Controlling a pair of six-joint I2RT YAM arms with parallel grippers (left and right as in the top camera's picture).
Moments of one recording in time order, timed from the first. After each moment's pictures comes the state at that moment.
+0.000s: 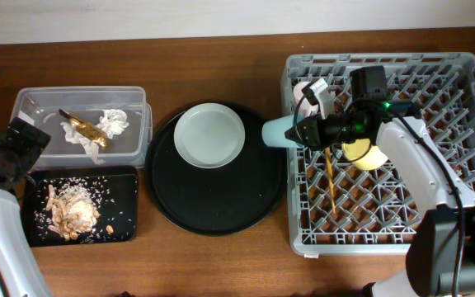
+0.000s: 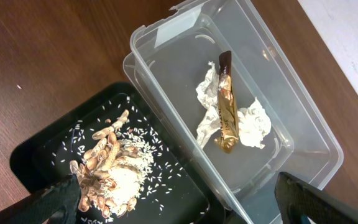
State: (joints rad) left arm 0.53 1.37 1.40 -0.98 -0.01 -0.48; right arm 0.06 1.70 1.28 -0.78 -0.85 -0.20
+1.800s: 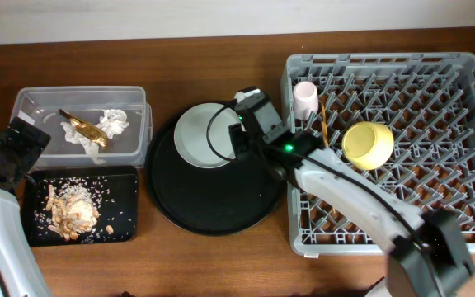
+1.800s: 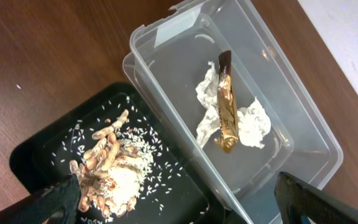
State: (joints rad) left arm 0.53 1.37 1.40 -0.99 -0.01 -0.48; right arm 0.62 1.71 1.26 -0.37 0.12 0.26
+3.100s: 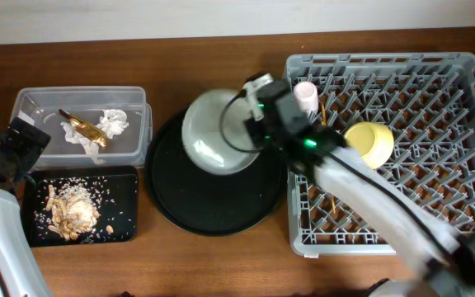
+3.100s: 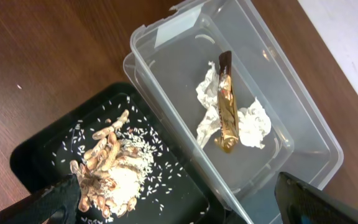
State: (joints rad) left arm 0.53 1.37 1.40 -0.98 -0.01 -0.48; right arm 0.55 1.55 1.27 -0.39 0.20 -0.05
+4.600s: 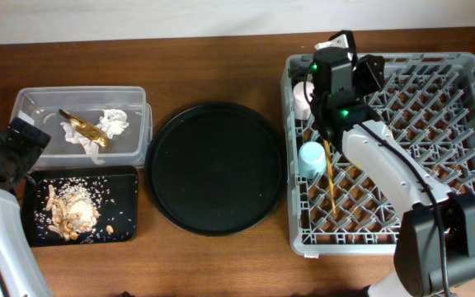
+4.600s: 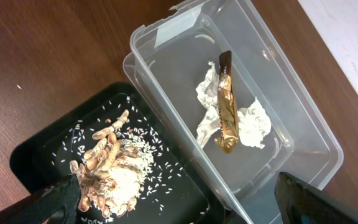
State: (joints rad) left arm 0.53 1.37 1.40 -0.98 -0.01 -0.48; right arm 0.26 1.74 1.27 -0.04 0.98 -0.60
